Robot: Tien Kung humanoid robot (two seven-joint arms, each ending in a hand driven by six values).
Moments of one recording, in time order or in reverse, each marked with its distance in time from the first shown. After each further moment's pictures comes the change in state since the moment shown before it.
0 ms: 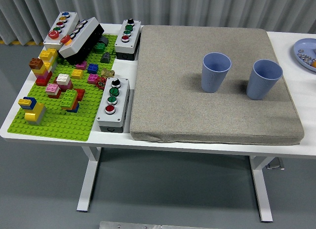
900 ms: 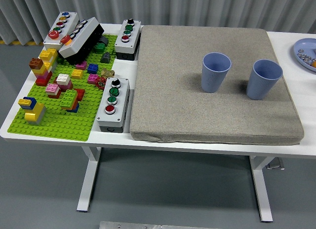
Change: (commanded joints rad) left arm -0.001 -0.003 -0.016 0.000 -0.001 -0.006 0.007; right arm 0.014 0.005 -0.005 -0.005 0.007 0.000 -0.001
